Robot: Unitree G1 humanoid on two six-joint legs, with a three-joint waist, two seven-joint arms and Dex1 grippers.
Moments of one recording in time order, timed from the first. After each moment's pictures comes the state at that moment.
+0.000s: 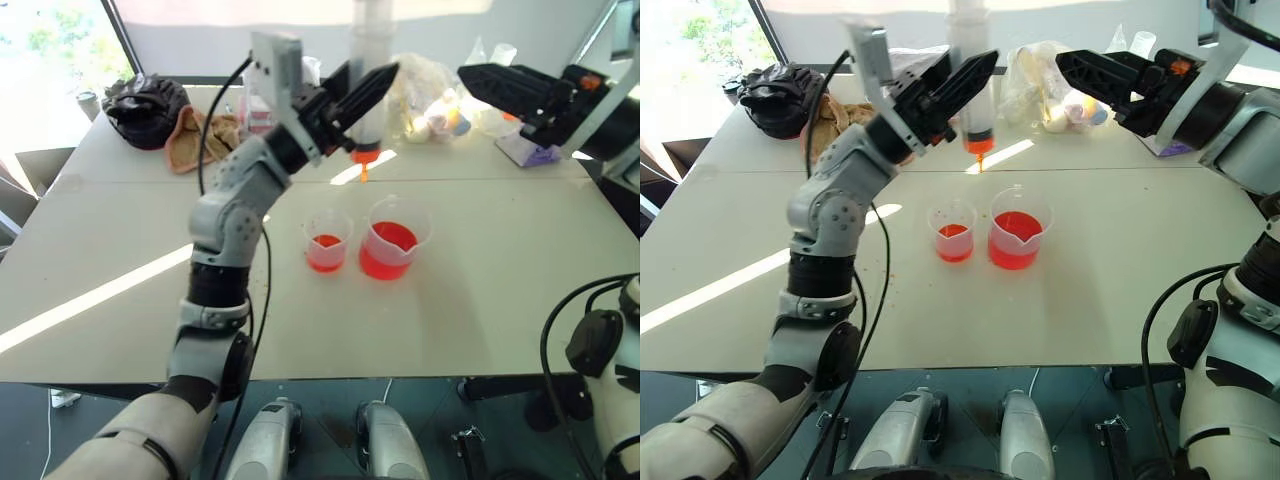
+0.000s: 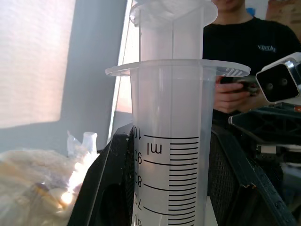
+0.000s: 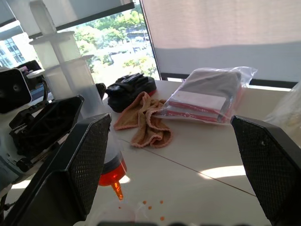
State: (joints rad) left arm -0.89 0.11 0.08 0.01 -0.55 0.43 -0.59; right arm -0.96 -0.74 -0.46 -0.13 1.10 1.27 0.30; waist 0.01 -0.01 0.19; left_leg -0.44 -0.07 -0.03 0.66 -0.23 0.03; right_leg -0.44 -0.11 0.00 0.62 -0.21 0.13
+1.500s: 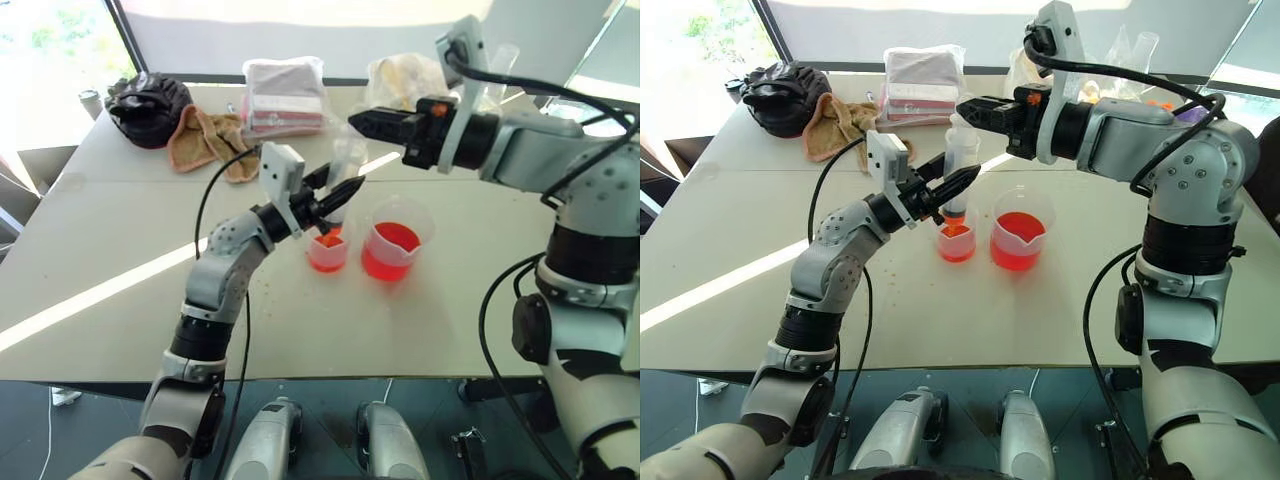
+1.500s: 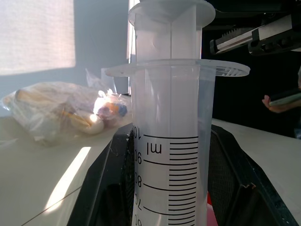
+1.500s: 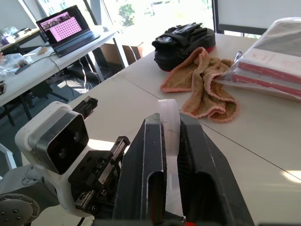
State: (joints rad) left arm -0.64 0.16 -0.06 -0.01 -0.40 0.30 -0.65; right arm -1.09 -0.52 -0.16 -0.07 1.00 1.28 0.31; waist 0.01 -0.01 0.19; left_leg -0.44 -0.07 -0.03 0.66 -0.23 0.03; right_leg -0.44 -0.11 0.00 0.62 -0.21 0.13
